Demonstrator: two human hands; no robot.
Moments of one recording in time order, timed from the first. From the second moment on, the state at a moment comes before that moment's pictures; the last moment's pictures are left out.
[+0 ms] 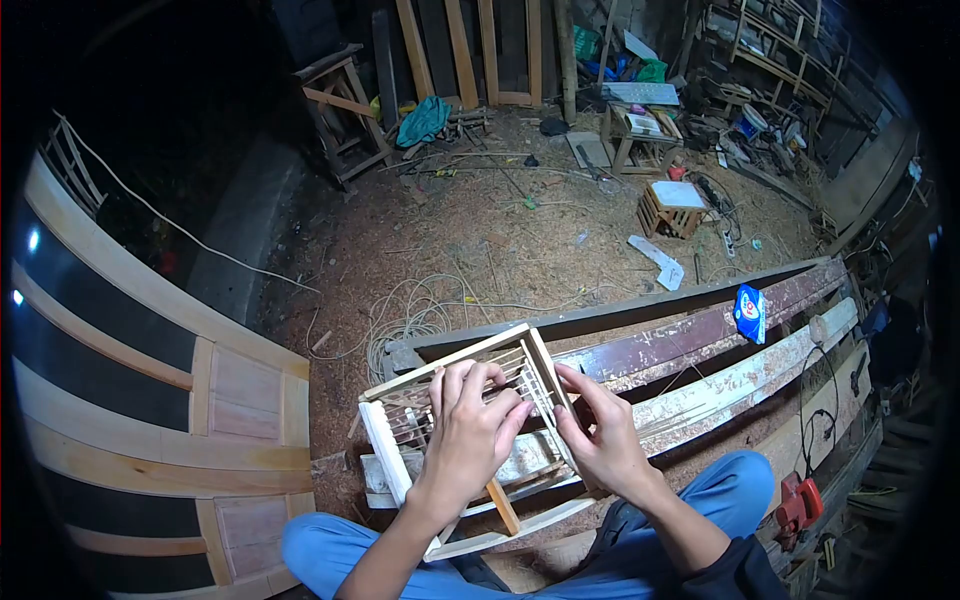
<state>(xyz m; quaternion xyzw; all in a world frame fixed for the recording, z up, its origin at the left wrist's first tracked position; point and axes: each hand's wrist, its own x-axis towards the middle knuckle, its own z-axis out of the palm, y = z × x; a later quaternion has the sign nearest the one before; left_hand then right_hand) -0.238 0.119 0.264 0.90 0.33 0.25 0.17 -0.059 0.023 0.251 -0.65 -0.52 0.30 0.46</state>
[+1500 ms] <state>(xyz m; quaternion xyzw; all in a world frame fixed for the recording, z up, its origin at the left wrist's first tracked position) -0.365 0.138 0.323 0.88 0.36 0.30 0.01 -0.089 0.118 0.328 -0.46 -0.76 0.42 0.20</state>
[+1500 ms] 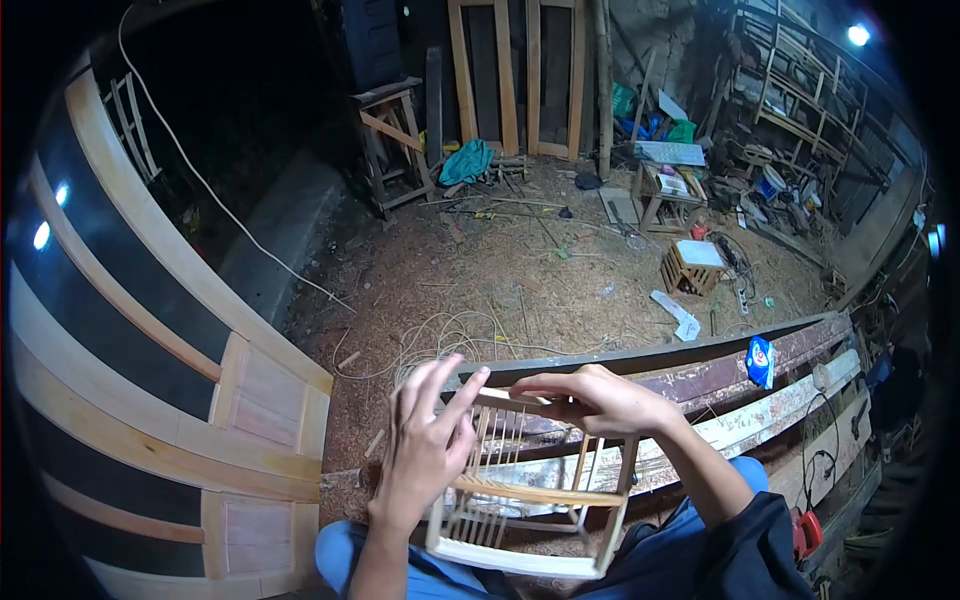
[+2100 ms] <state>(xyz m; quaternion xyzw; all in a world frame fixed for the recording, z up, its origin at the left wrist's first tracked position) -0.363 0.120 0.333 0.80 0.41 0.41 0.17 -0.147 0.073 0.320 -0.52 -0.71 -0.01 0.47</state>
